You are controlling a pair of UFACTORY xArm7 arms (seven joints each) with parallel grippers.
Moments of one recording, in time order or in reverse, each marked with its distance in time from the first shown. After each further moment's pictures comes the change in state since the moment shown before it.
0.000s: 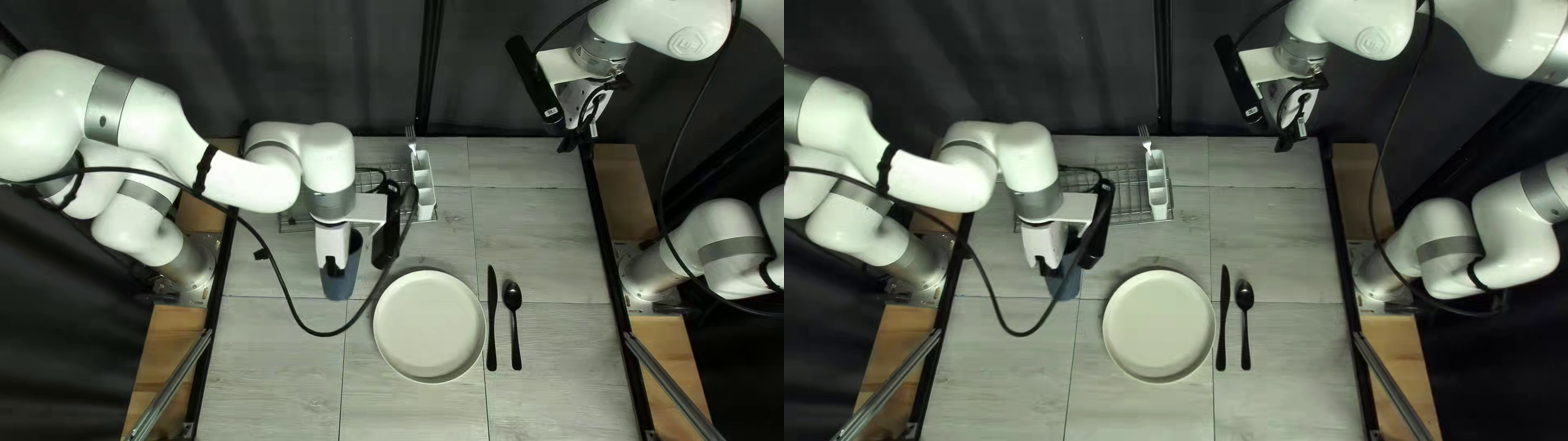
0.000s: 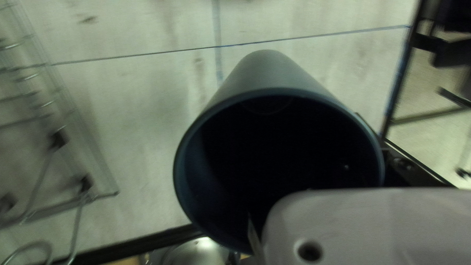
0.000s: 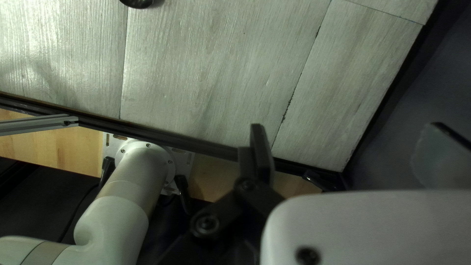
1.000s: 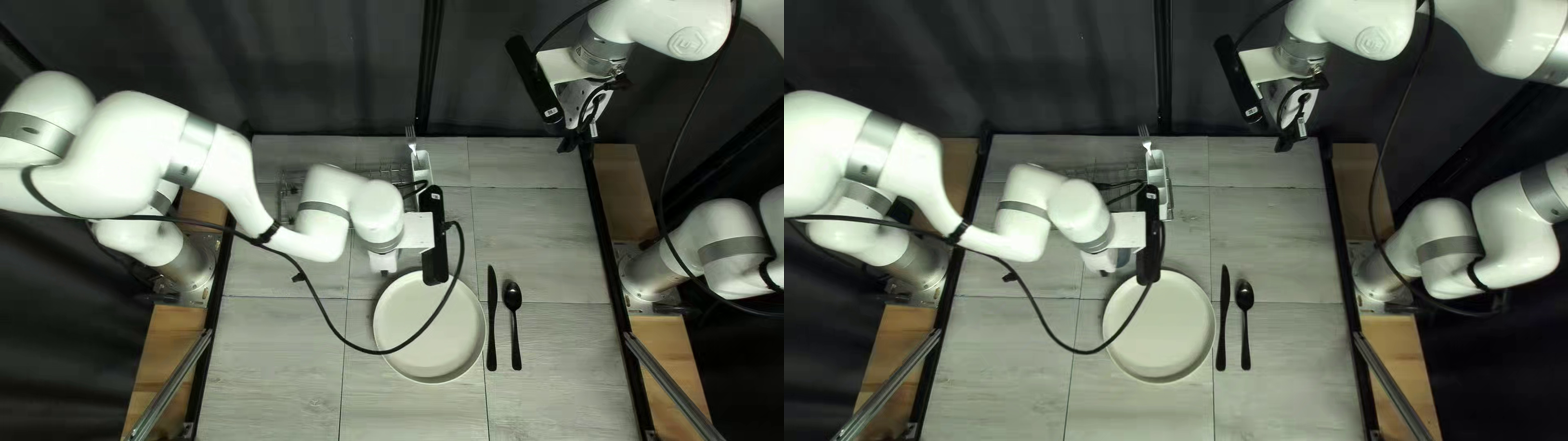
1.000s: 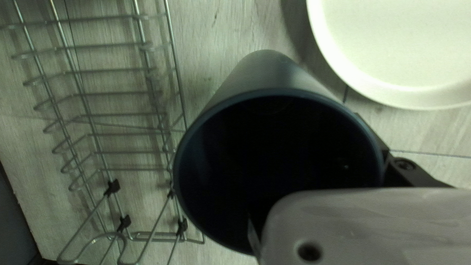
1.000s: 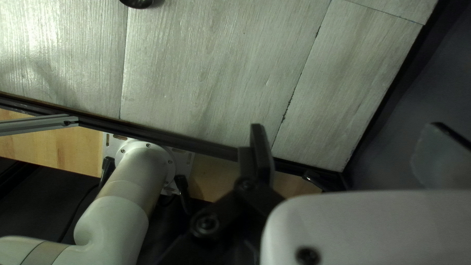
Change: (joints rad) left arm 0.036 0.298 -0.009 0.119 0.175 -0.204 -0.026; right arm 0.000 0.000 0.000 0.000 0.000 0.000 0.000
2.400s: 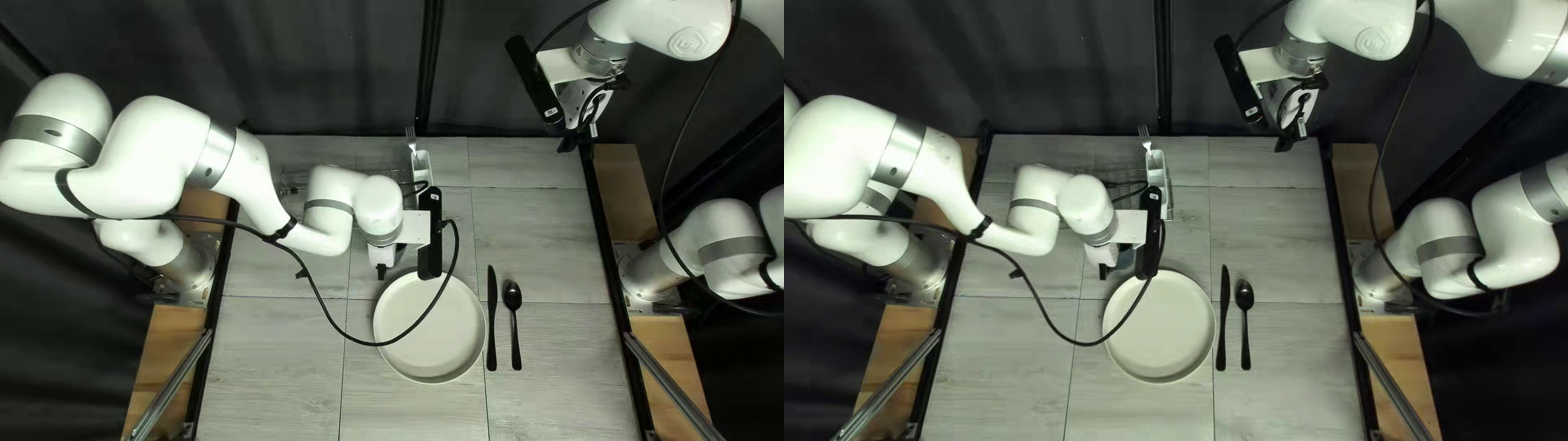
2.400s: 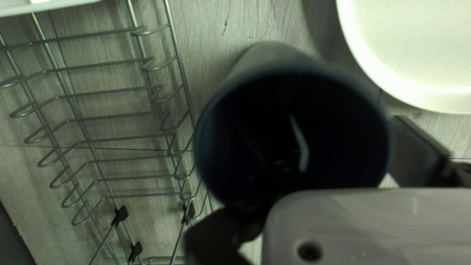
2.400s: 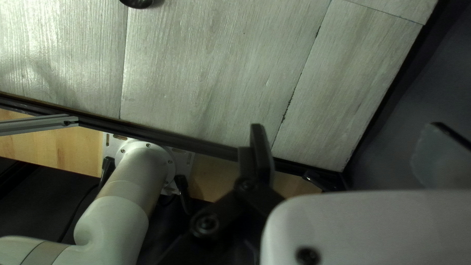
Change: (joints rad) left arm 0.034 -0.119 0.013 -0.081 -0.016 0.018 0.092; right arm 0.000 0.000 0.000 0.000 0.000 0.000 0.000
